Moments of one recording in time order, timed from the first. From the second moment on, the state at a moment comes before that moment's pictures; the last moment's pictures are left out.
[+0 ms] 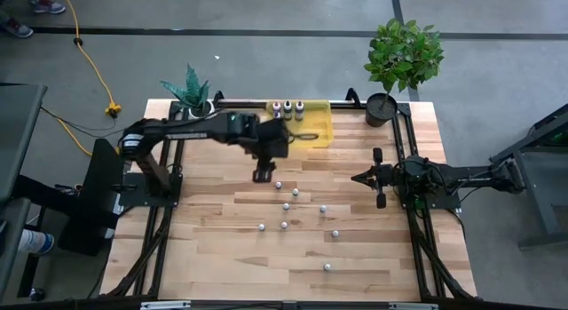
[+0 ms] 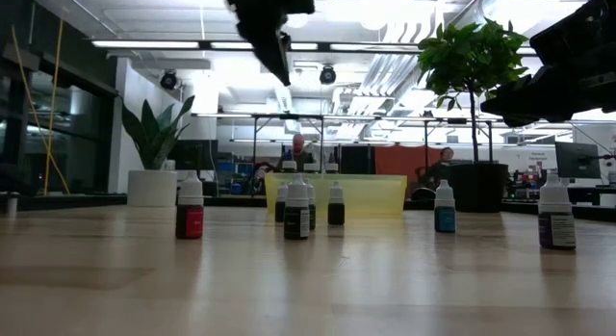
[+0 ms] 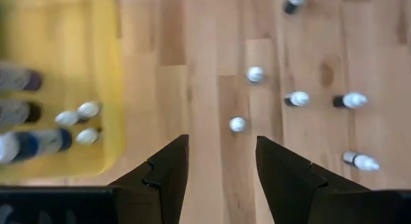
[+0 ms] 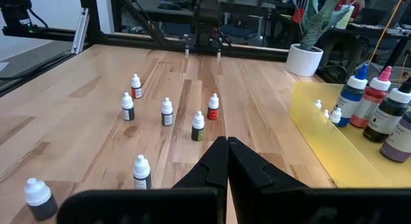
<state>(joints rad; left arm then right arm) 0.13 1.71 1.65 -1.04 0.02 0.20 -0.03 0.20 0.01 0.03 0.00 -0.09</state>
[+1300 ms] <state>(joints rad) 0.09 1.75 1.06 -0.31 0.12 0.47 -0.03 0.21 0.01 0.03 0.00 -0.09</state>
